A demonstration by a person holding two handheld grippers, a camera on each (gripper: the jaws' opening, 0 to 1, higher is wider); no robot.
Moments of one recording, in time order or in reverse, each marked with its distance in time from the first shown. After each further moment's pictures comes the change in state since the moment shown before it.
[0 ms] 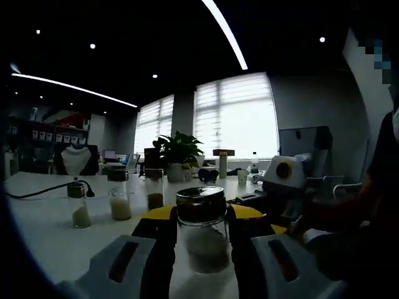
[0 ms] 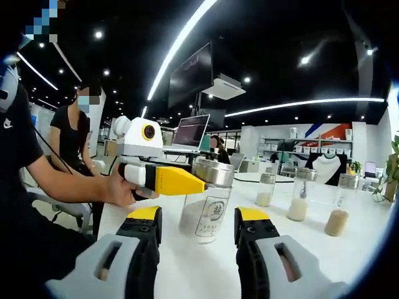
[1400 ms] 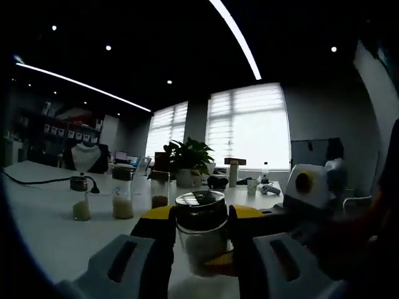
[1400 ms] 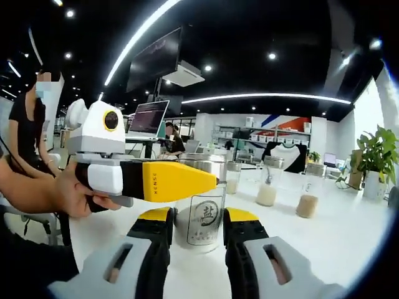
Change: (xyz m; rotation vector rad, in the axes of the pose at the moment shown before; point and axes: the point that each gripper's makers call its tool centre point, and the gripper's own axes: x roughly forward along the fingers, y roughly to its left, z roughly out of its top) left arm 0.014 0.005 -0.004 -0.025 -0.016 0.161; right arm 0.005 -0.023 -0.009 0.041 0.080 -0.370
